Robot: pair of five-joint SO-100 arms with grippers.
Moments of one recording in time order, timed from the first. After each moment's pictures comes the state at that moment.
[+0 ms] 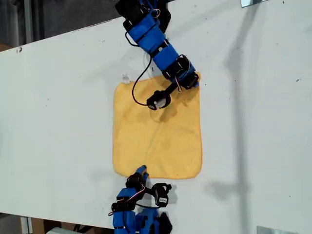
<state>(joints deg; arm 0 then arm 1) -20.2 127.0 152.9 41.9 -82.6 -30.3 74.3 100.7 64.0 77.3</state>
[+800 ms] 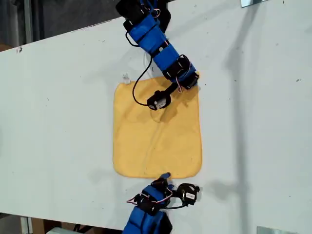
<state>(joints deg) 17.4 113.1 133.1 64.8 -128.1 -30.5 73.7 100.4 63.6 77.5</state>
